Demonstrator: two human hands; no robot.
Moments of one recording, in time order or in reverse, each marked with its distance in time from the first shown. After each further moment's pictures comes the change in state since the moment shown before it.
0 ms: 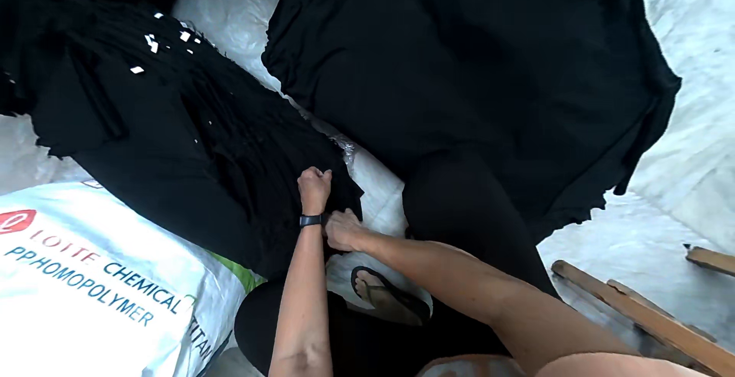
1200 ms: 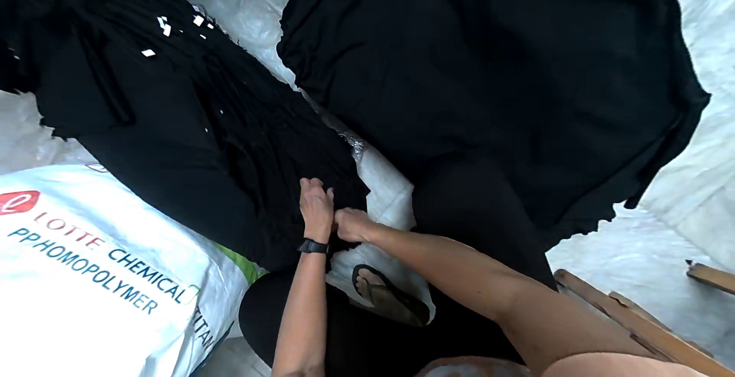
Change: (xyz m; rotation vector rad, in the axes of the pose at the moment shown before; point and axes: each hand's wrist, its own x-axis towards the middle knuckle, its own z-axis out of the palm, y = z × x) left_hand -0.021 -0.027 0.008 0.182 0.114 0.074; right_hand 0.014 0.009 -0.006 0.115 -0.039 0.102
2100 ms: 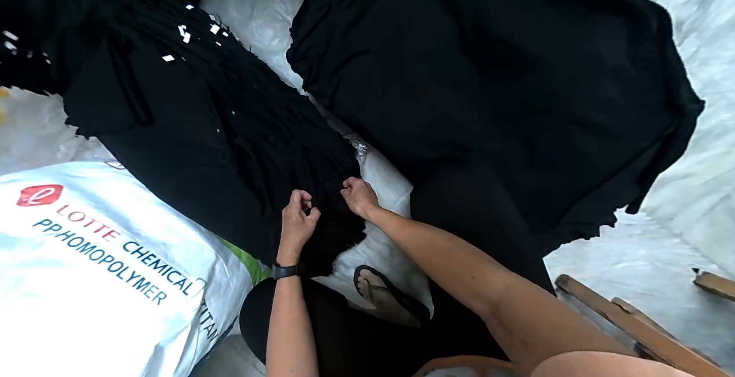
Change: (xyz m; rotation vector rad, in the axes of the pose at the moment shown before) left_hand -0.028 -0.052 -0.042 -0.391 -0.027 0.114; right_hand 0.019 0.009 -0.025 0.455 0.411 0.185
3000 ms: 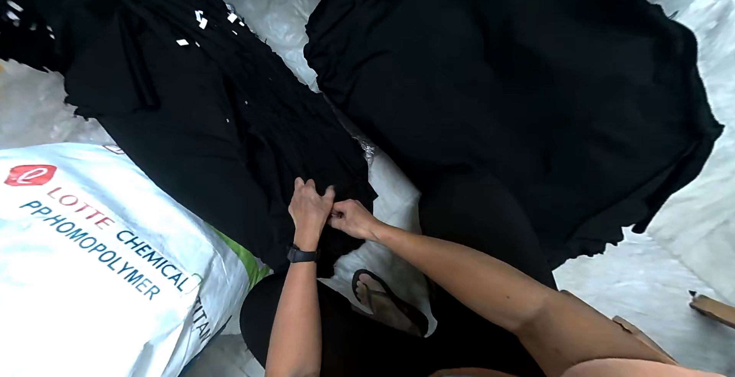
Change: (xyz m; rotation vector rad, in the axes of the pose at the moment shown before) left_hand 0.023 0.044 0.006 0.333 0.051 -0.277; right_hand -0.022 -0.005 0.018 -0.149 -0.302 -0.302
